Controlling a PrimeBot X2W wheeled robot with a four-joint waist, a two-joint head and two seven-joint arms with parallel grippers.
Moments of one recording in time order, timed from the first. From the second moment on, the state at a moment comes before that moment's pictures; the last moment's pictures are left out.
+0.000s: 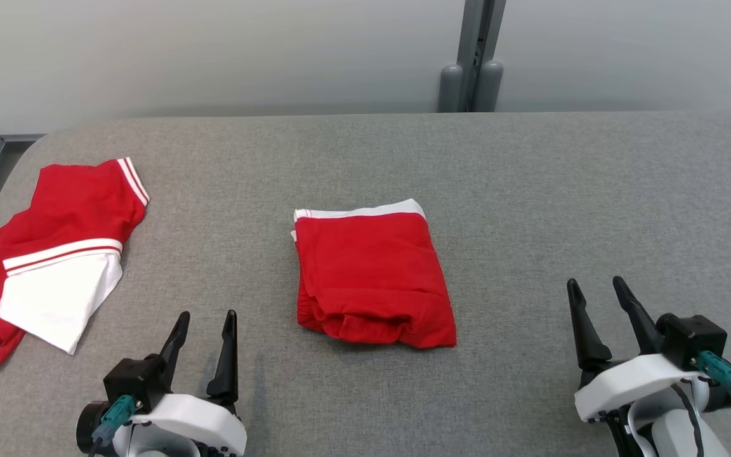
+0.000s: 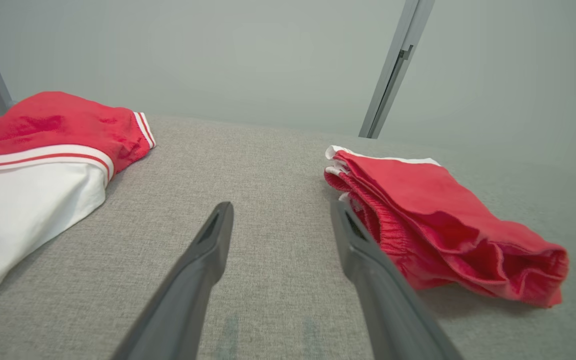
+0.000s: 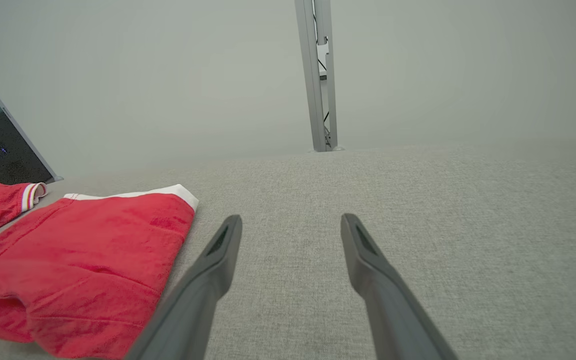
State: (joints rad) left arm -0.12 0.05 -0.11 0.42 -0.29 -0.04 -0.26; right arm -0.23 -0.05 0.07 0.48 0.23 0.13 -0.26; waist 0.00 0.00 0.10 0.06
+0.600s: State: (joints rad) left arm -0.02 0.05 -0.04 0.41 -0.24 -0.04 -0.26; right arm -0.15 -0.05 0.07 0.47 0.25 0.13 -0.26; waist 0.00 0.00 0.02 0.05
